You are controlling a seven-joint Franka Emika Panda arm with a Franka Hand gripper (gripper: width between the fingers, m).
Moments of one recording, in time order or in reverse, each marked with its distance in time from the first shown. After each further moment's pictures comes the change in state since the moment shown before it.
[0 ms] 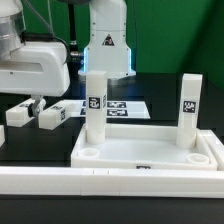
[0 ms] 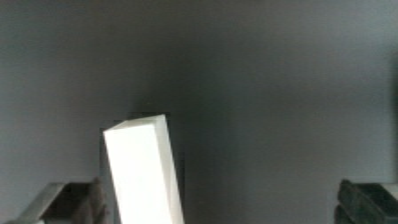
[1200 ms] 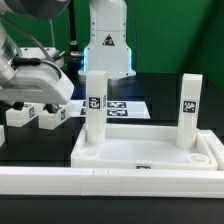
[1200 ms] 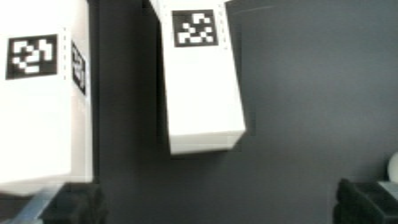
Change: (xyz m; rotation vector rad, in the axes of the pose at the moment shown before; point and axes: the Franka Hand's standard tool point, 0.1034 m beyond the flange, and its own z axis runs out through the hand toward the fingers) arm -0.049 -0.013 0.025 0.145 -0.516 0.107
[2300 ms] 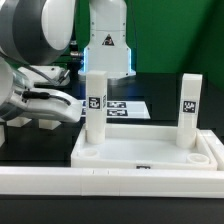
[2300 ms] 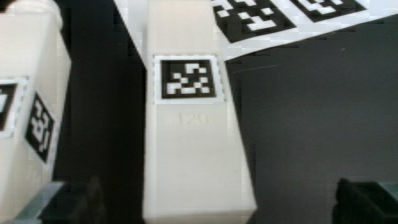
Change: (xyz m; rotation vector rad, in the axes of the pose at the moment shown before) arm 0.003 -0.004 0.039 -0.007 -0.172 0.004
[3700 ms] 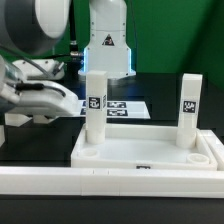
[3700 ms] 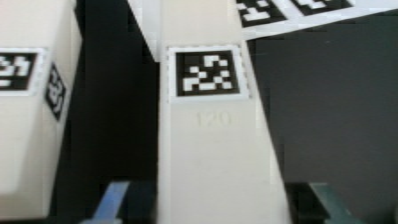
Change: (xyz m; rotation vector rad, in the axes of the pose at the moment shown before) arm -0.002 -0.003 -0.037 -0.002 0.039 -0.051
